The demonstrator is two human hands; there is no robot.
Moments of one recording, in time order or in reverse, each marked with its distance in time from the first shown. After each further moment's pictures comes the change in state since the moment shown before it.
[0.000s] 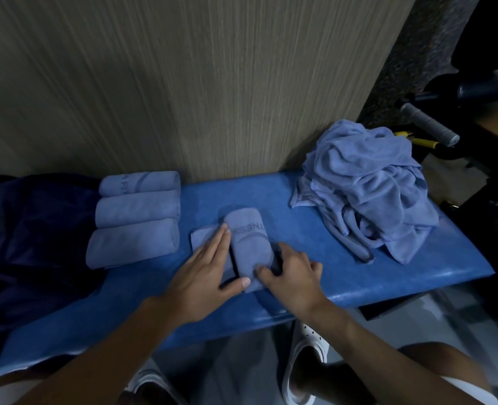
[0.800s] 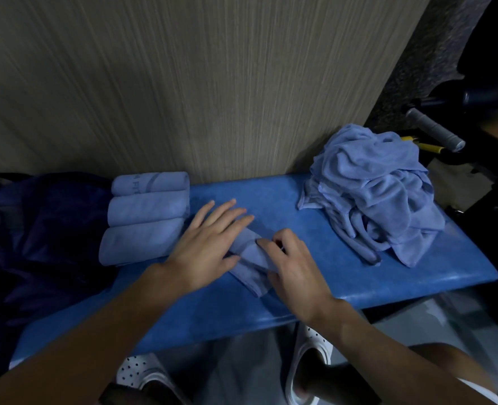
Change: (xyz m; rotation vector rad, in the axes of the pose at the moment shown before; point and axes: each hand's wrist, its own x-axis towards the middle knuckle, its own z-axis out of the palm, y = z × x) left_hand 0.022 -0.008 -0.048 0.265 0.263 0.272; right_hand -0.006 -0.015 -0.014 -0.100 0.206 -0.609
